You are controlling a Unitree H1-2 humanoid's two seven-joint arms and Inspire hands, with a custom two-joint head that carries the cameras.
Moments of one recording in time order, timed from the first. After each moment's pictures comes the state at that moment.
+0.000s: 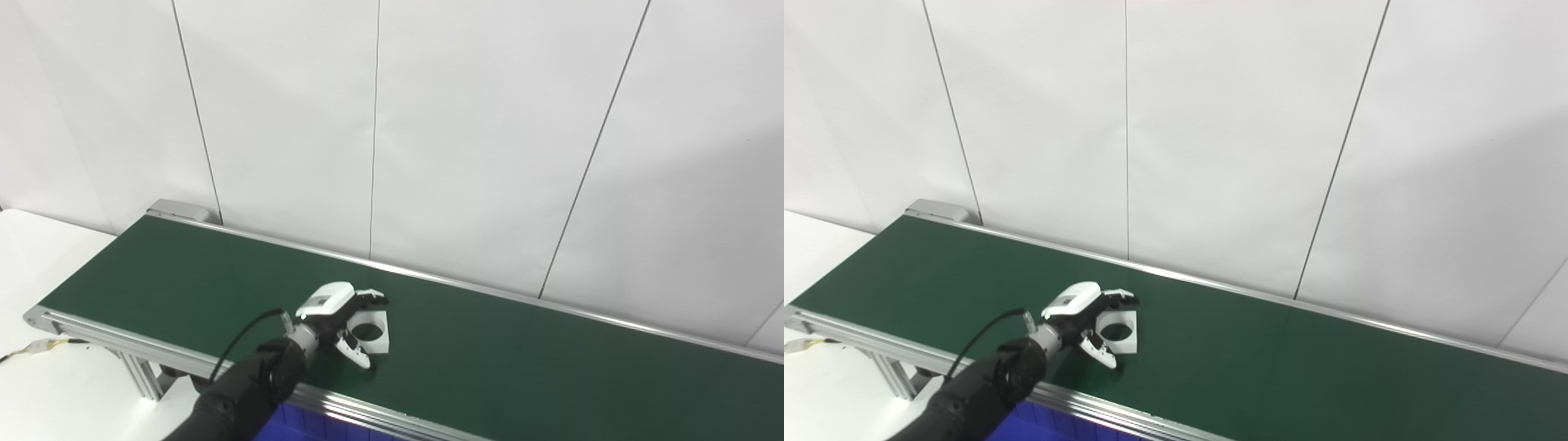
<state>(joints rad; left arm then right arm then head) -0.54 0.29 -0.30 0.82 0.60 -0.28 0.17 0.17 -0.22 0.18 0.09 -0.13 -0.41 0.07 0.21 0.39</state>
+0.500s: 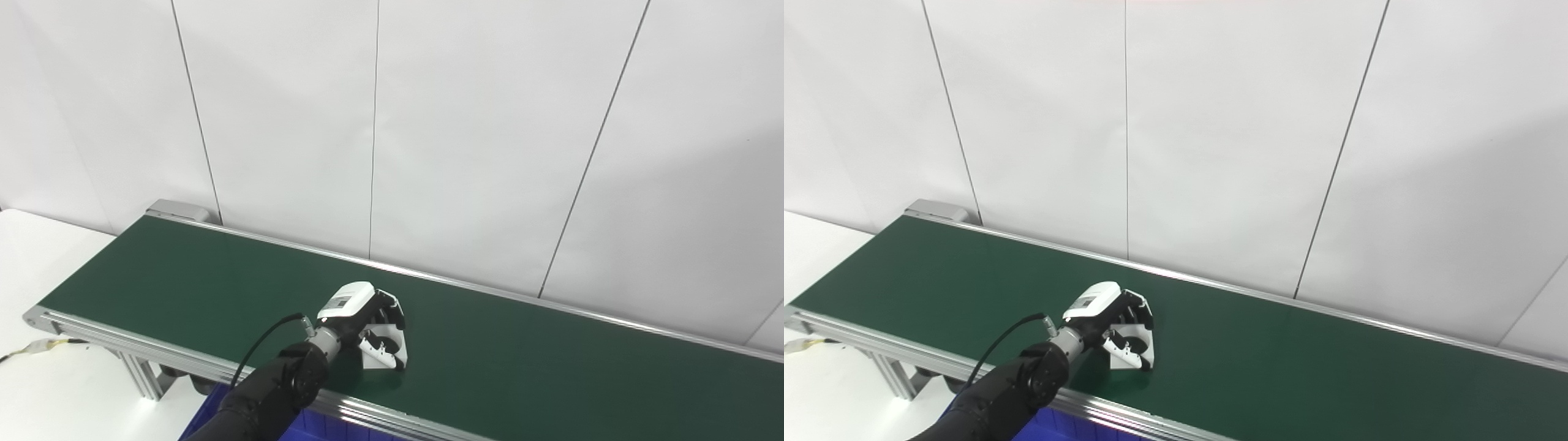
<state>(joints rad) -0.57 0.27 -0.35 0.81 0.60 -0.22 0.17 0.18 -0.22 0.17 0.09 -0.15 -0.41 0.06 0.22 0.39</state>
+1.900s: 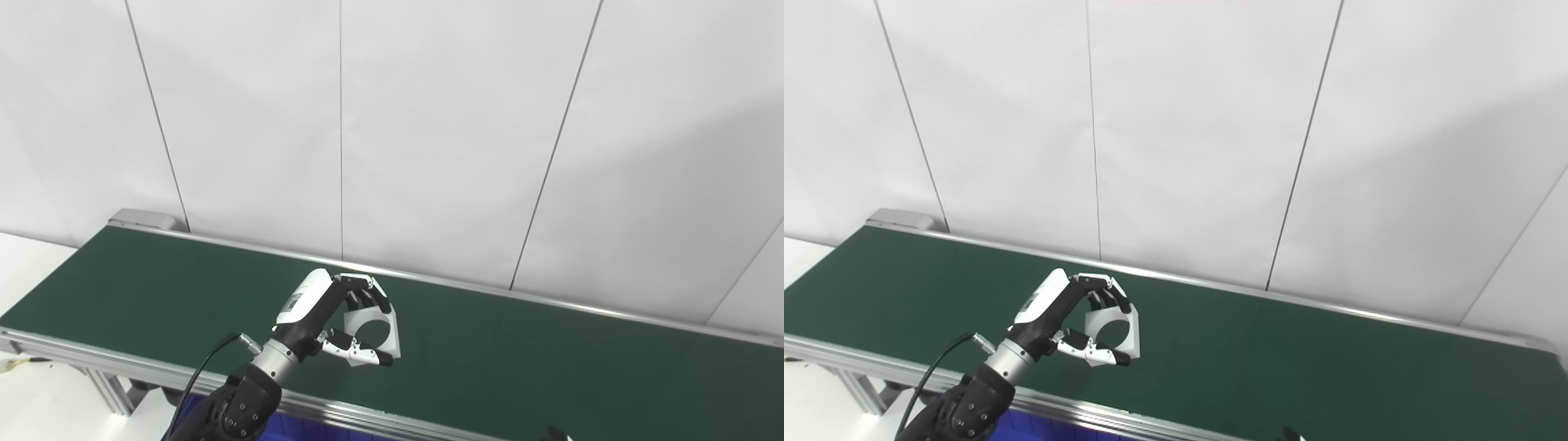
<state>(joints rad) -0.29 0.30 -0.19 0.20 0.43 -0.39 0.06 0.19 -0.18 0.16 -0.02 -0.18 -0.38 0.06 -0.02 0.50</state>
